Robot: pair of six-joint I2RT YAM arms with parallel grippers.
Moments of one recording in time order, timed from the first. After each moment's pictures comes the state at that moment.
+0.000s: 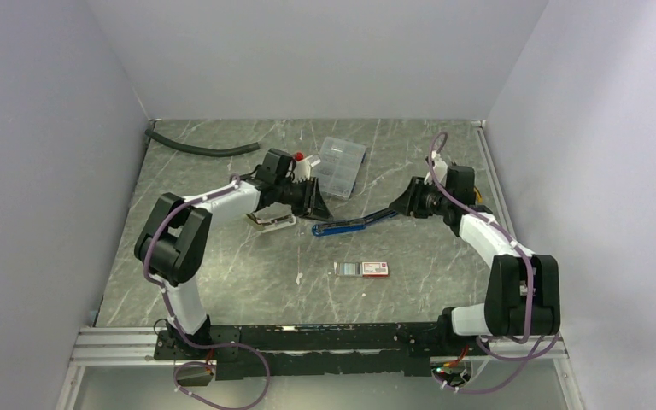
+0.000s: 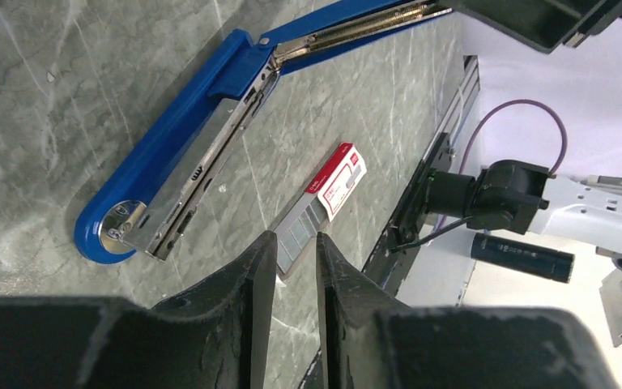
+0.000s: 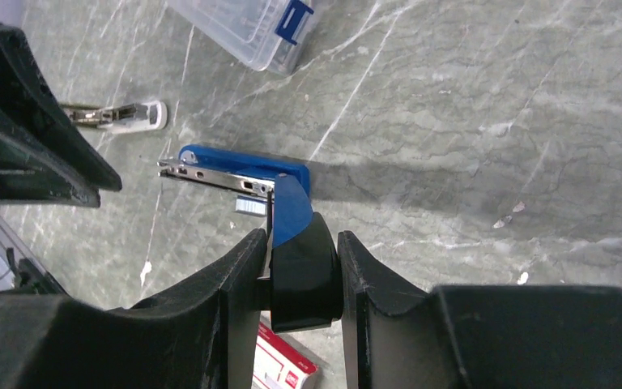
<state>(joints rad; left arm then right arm) -0.50 1.81 1.14 -0.10 0.79 -0.53 0.00 1.35 0.72 -0.07 -0.64 0.23</state>
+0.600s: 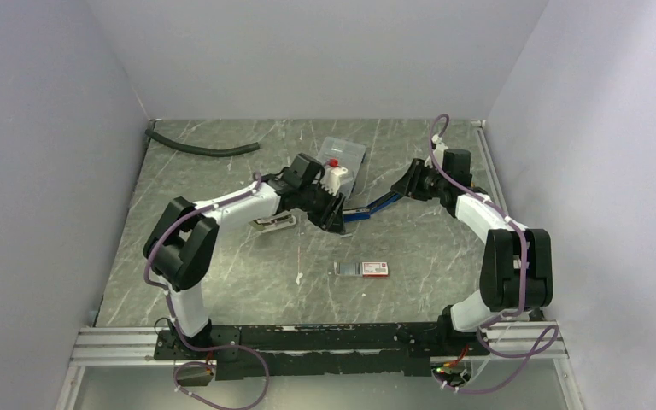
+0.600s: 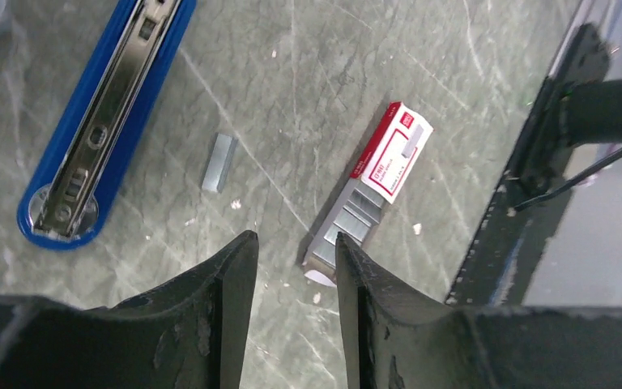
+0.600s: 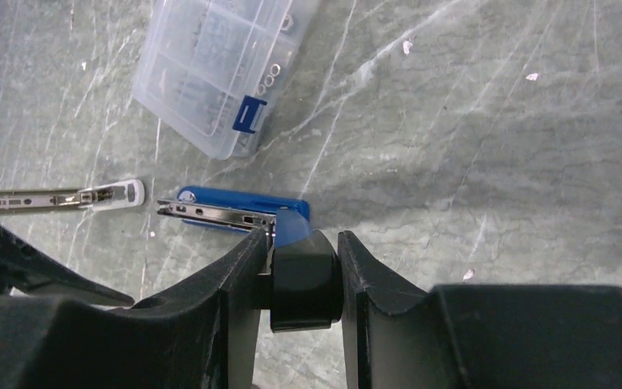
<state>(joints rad) -0.66 1.81 1.26 -0.31 0.61 -0.13 0.01 1.51 0.89 -0.04 -0.51 0.33</state>
